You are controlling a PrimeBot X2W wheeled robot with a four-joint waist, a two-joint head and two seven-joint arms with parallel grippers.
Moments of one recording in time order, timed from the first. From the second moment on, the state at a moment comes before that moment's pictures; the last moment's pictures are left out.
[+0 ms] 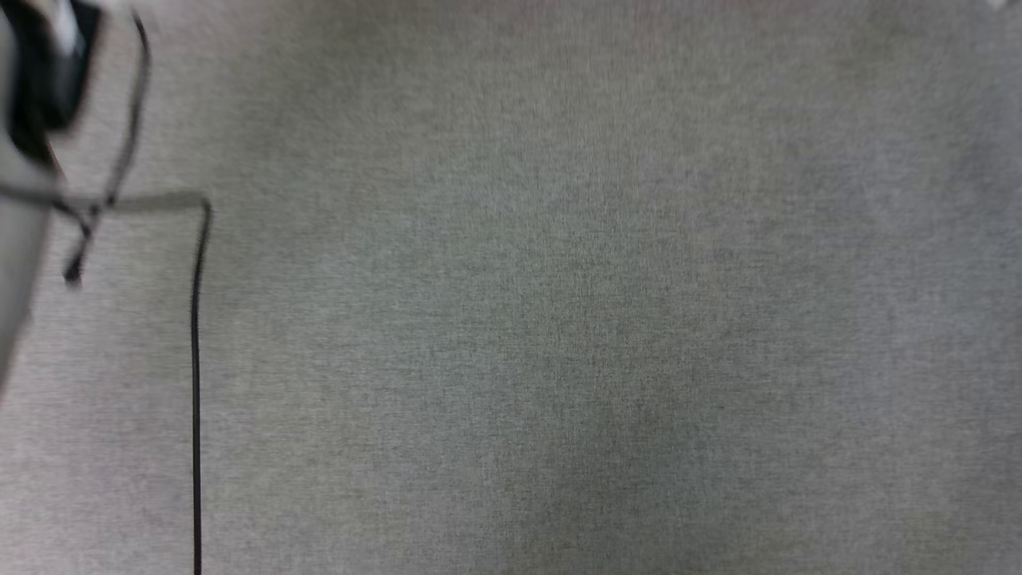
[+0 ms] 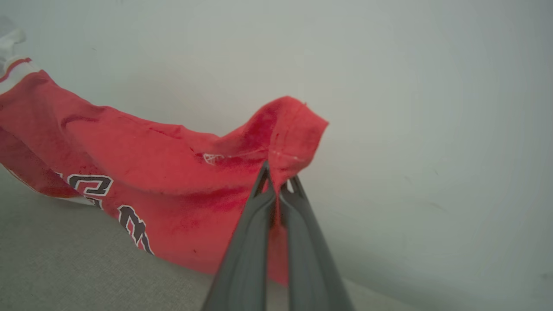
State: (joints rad) left arm -1.23 0.59 -0.51 0.32 -0.47 -0.06 -0.26; right arm -1.34 -0.51 0.60 0.69 0.62 0.13 -0.14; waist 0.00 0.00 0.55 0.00
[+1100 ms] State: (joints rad) left arm 0.03 0.69 -0.63 -0.03 -0.76 0.06 -0.14; right arm -0.29 -0.66 0.69 0.43 0.84 0.13 -0.15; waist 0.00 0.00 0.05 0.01
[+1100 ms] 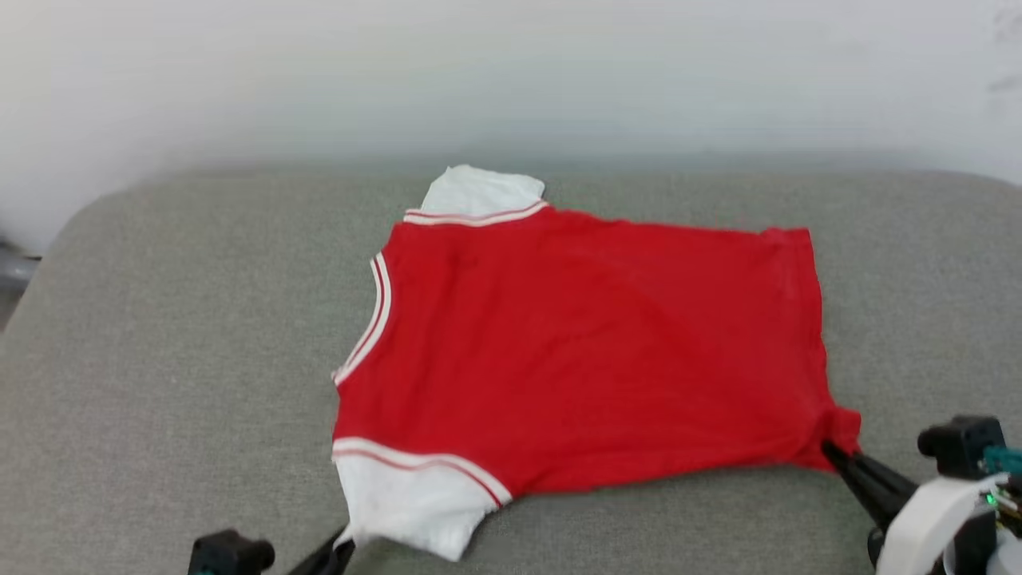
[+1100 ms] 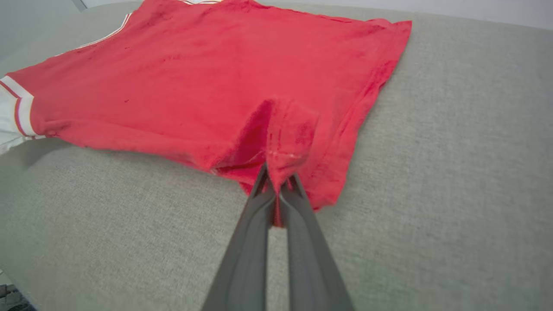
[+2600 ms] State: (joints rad) left arm -0.47 0.66 -0.64 0.23 -0.71 -0.12 -0.10; right arm -0.25 -0.68 0.54 0.27 0.85 0.13 -0.07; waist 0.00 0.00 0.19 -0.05
